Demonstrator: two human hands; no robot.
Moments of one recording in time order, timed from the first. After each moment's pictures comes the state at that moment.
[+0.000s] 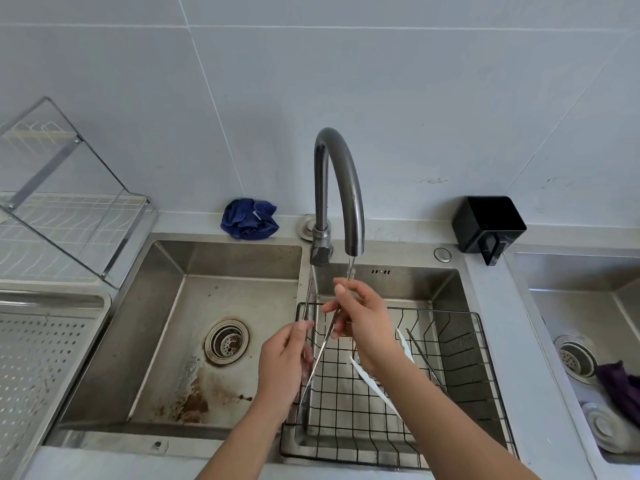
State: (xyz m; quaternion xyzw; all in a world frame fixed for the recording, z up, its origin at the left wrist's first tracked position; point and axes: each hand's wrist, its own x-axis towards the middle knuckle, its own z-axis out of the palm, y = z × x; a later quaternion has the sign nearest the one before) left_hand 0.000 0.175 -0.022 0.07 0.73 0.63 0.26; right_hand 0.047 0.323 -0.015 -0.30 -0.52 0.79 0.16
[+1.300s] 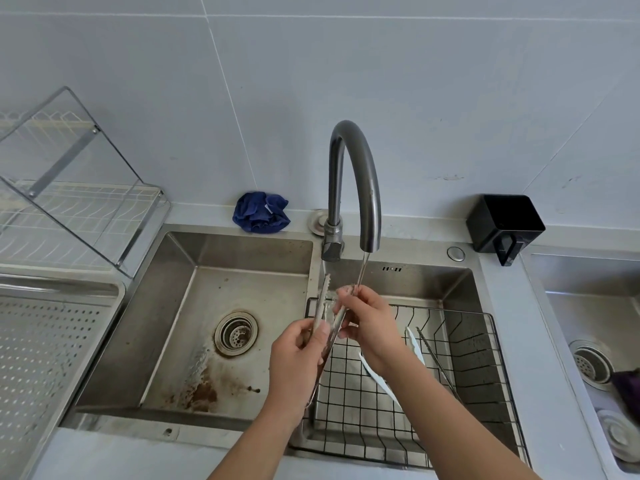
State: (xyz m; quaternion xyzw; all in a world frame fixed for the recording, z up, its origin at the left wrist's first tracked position) left_hand 0.010 0.174 -0.018 0.06 0.72 0.65 0.24; right_hand 0.043 0.319 -0.023 -0.33 -0.50 0.80 0.10
